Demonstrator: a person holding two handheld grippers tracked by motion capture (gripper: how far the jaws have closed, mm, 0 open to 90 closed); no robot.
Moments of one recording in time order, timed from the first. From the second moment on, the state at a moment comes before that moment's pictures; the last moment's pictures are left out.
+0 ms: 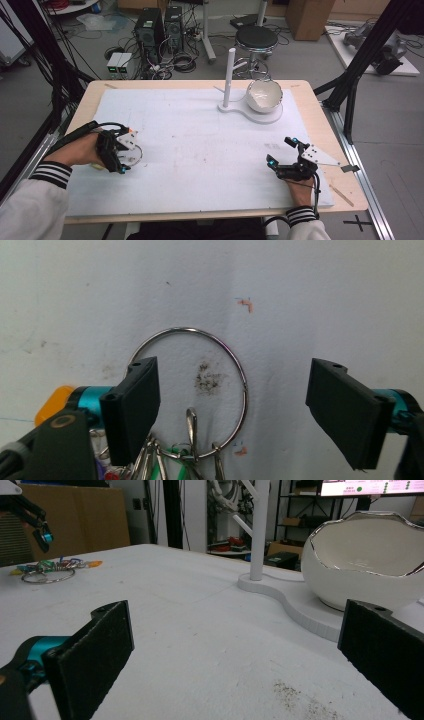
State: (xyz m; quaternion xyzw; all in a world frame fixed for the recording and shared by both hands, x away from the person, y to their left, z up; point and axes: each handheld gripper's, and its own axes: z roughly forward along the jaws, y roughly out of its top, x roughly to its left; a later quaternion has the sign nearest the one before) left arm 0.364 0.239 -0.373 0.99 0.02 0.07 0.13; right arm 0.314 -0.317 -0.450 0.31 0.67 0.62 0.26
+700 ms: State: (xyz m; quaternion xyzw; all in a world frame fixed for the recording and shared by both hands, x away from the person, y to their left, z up) left arm 0.371 0.230 -0.390 1.00 0.05 0.03 0.06; right arm 0.314 -0.318 -0.451 0.31 0.67 0.62 0.26
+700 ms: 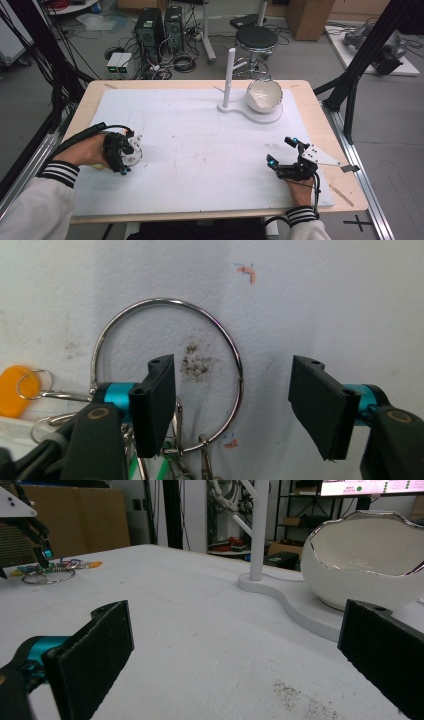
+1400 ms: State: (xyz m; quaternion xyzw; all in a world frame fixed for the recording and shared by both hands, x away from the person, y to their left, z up) left arm 0.372 0.225 -0.398 1.00 0.06 0.01 0.03; right arm 0.314 -0.318 -0.451 0.31 0.67 0.62 0.26
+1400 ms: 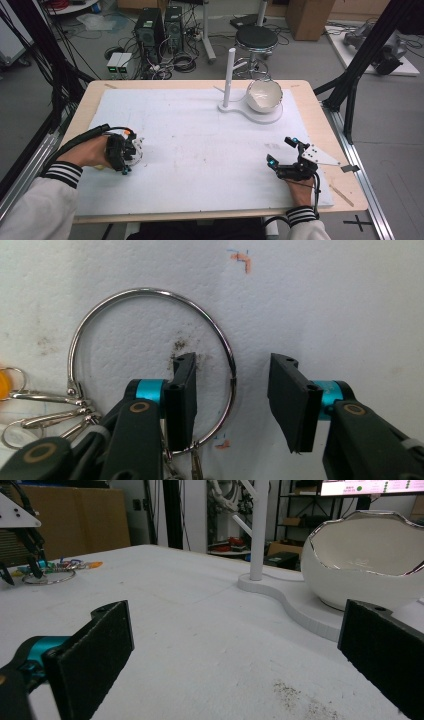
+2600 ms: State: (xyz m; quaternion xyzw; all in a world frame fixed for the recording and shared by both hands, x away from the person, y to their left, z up) left arm 0.374 0.224 -0.402 1.00 0.08 0.01 0.01; right arm 0.314 -0.318 -0.451 0.31 0.67 0.62 0.26
